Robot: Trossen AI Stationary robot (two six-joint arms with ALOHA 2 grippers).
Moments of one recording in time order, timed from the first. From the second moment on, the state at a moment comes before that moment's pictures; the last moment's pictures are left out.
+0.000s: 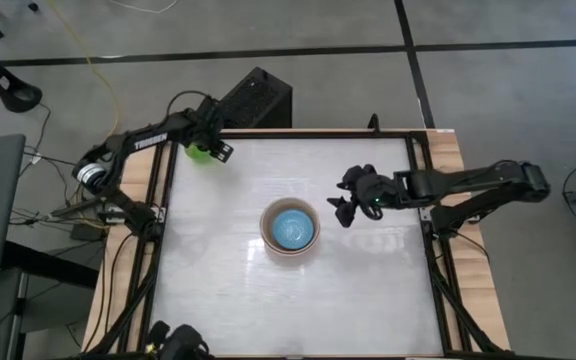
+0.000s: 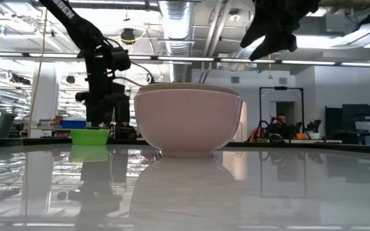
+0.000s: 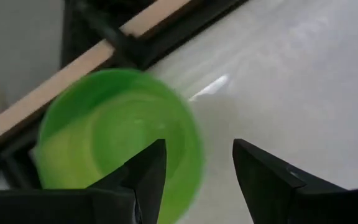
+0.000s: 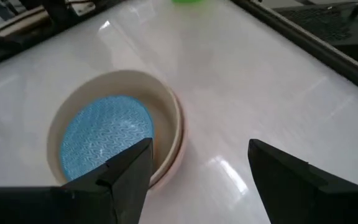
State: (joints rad) left arm 0.93 1.56 1.03 -0.58 -0.15 -0.05; right arm 0.07 1.13 0.98 -0.52 0.39 0.53
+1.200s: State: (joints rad) left arm 0.59 1.48 1.03 -0.79 -0.11 0.12; right arm 0.09 1.35 0.98 -0.40 0.34 0.21
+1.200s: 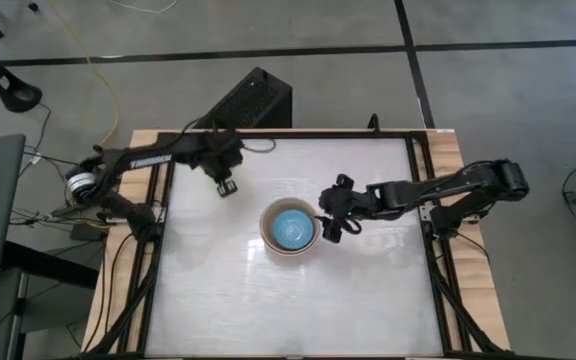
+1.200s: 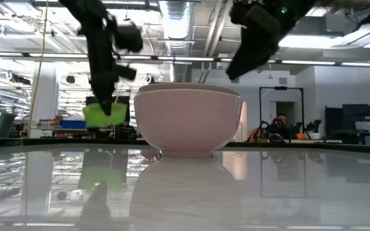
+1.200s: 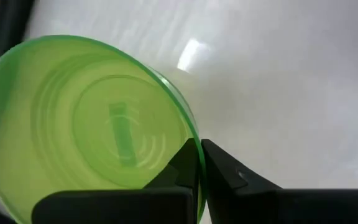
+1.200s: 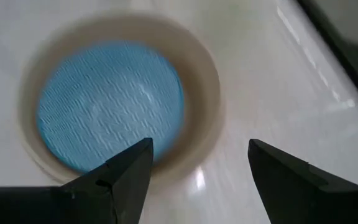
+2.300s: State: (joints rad) left arm -0.18 1.48 1.18 -0.88 -0.46 0.32; right arm -0.09 1.86 1.68 -0.51 0.26 0.51
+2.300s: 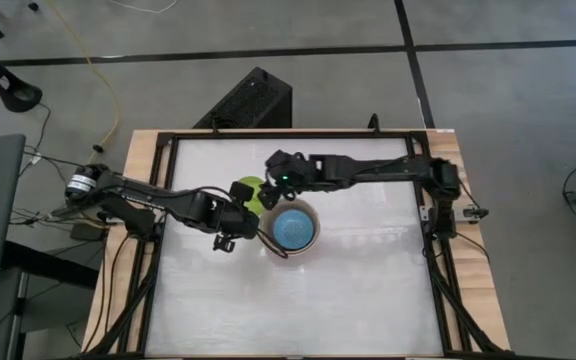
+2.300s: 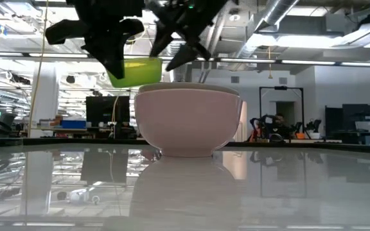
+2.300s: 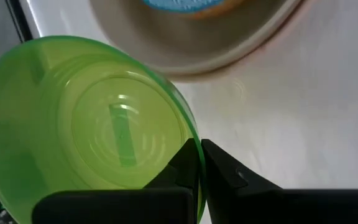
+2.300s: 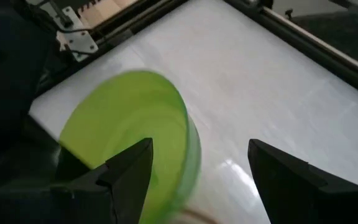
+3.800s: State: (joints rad) left arm -0.17 1.29 1.18 -0.97 -0.56 0.23; right arm -0.11 1.91 1.76 -0.77 0.29 0.40
